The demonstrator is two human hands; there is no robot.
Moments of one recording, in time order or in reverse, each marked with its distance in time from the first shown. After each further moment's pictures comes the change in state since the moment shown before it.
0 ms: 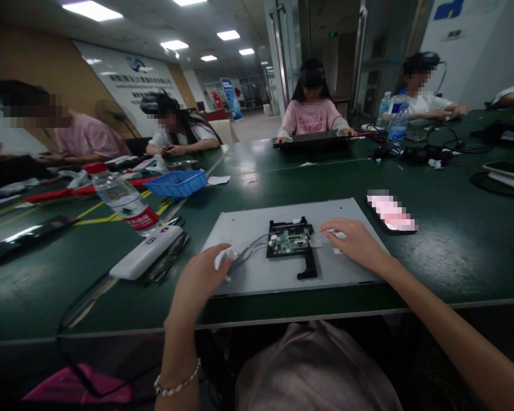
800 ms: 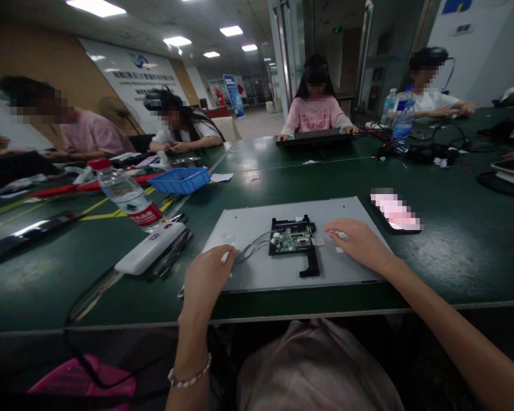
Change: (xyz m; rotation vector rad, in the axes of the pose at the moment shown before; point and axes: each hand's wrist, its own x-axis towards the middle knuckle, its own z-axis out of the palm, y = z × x) left_hand -0.003 0.017 0.001 0.127 0.048 -0.068; right_hand -0.003 -0.001 -0.002 -0.078 -0.038 -0.041
